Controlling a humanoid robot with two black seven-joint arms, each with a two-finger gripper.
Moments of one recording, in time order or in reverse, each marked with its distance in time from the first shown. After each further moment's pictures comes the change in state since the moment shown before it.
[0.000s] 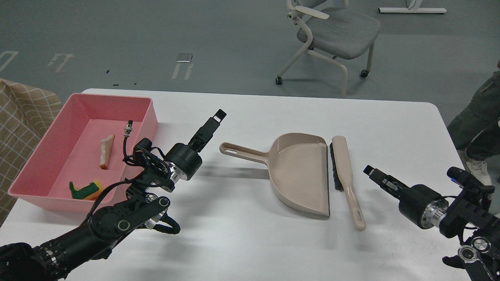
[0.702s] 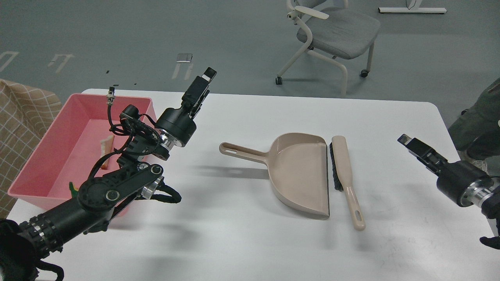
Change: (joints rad) left arm -0.138 0.045 -0.022 -0.112 -0.145 0.000 0.000; right arm 0.063 -0.132 0.184 0.014 0.193 0.000 0.006
